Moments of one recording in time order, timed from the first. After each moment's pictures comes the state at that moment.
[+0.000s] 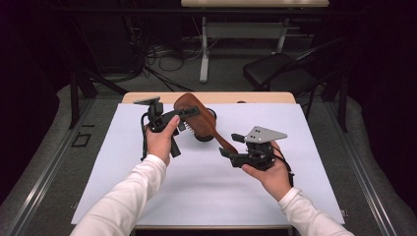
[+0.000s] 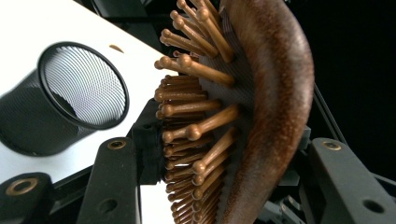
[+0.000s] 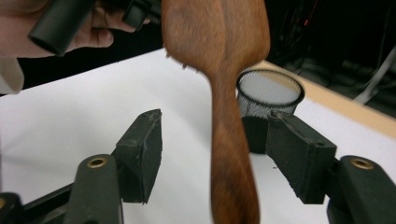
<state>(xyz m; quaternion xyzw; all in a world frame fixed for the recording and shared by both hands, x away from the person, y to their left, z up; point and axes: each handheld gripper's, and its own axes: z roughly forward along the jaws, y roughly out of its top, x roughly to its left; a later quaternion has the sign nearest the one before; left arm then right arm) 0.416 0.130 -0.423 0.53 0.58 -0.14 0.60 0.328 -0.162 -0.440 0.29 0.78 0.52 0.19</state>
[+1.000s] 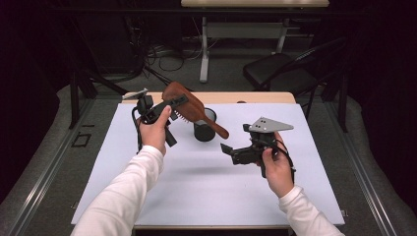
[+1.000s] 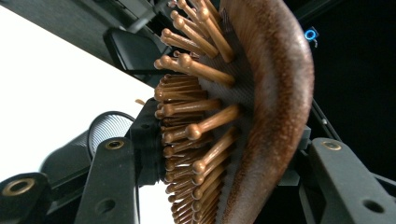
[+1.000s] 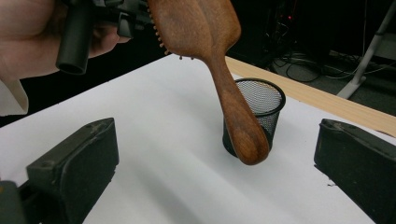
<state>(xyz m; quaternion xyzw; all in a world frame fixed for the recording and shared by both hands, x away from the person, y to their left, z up) 0.430 0.149 -0.415 0.49 0.60 -0.06 0.63 0.333 -0.166 -0.418 0.34 0.75 0.53 0.19</state>
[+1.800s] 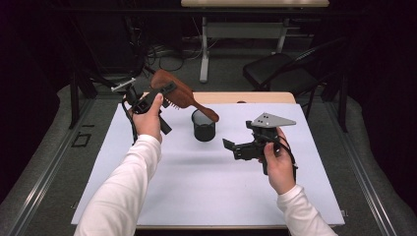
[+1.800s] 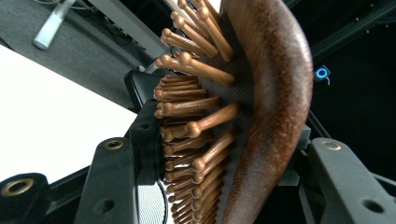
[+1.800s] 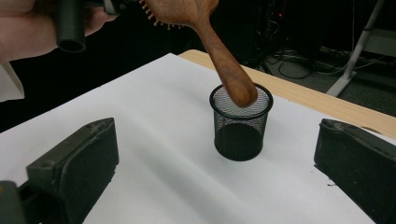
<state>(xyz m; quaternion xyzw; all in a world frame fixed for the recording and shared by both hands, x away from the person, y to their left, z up) 0.442 0.166 -0.392 0.44 0.62 0.01 0.65 0.339 -0.169 -0.410 0.36 0.75 0.53 0.19</state>
